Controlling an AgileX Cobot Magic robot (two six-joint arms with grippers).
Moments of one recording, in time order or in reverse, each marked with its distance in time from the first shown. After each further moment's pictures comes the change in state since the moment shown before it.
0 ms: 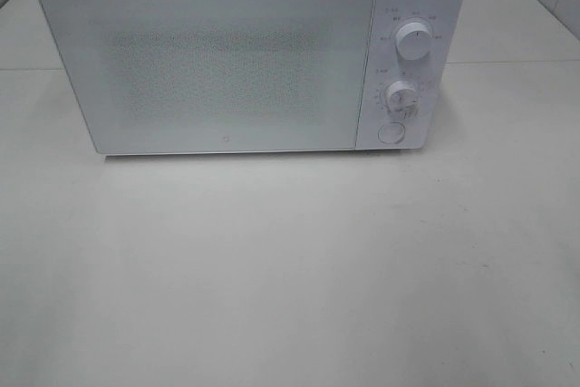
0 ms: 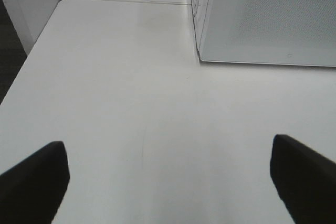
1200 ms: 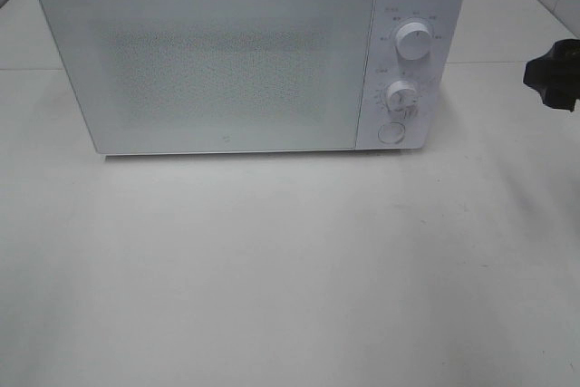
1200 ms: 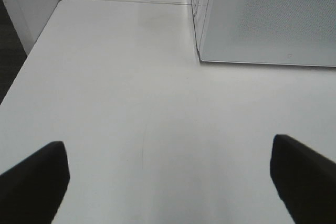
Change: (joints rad) left arm 0.000 0.000 0.000 0.000 0.000 0.000; right arm 0.000 0.782 0.015 0.000 -0.856 -0.009
